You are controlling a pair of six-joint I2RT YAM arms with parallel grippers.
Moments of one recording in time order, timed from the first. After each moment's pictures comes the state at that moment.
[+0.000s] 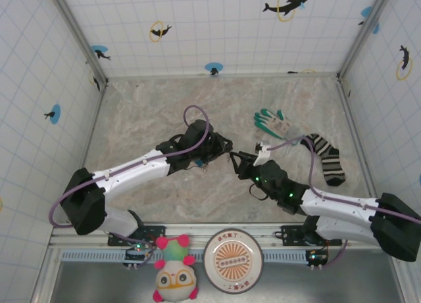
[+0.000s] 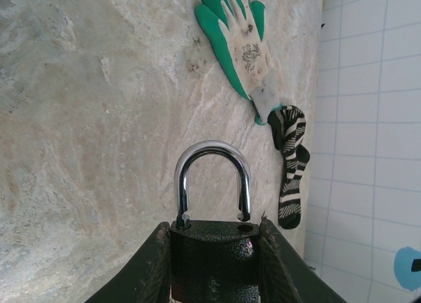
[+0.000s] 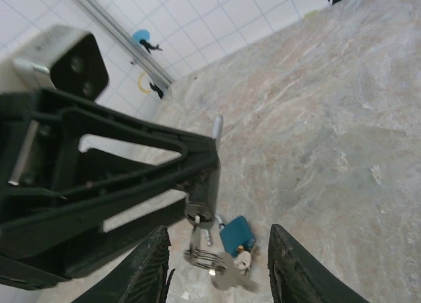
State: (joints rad) left arm -0.88 1.42 0.98 -0.21 0.10 -1.18; right arm 1.04 1.07 0.35 0.46 0.36 0.76
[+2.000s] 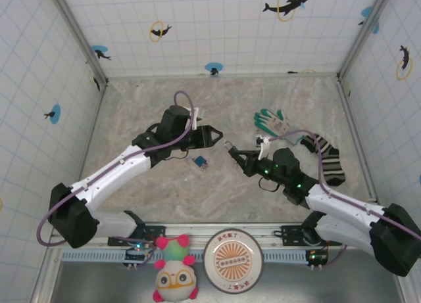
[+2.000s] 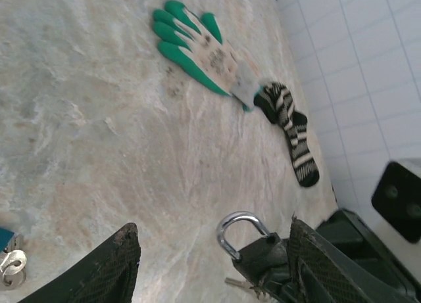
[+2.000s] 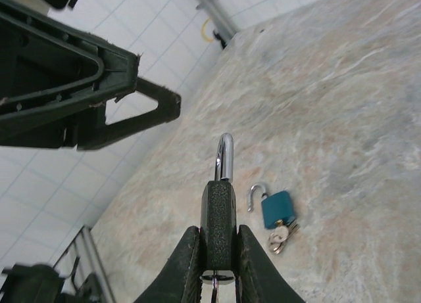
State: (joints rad) left arm -0.70 1.29 1.05 -0.38 0.35 -0.67; right arm 0.78 1.00 0.37 0.42 -0.23 0.65
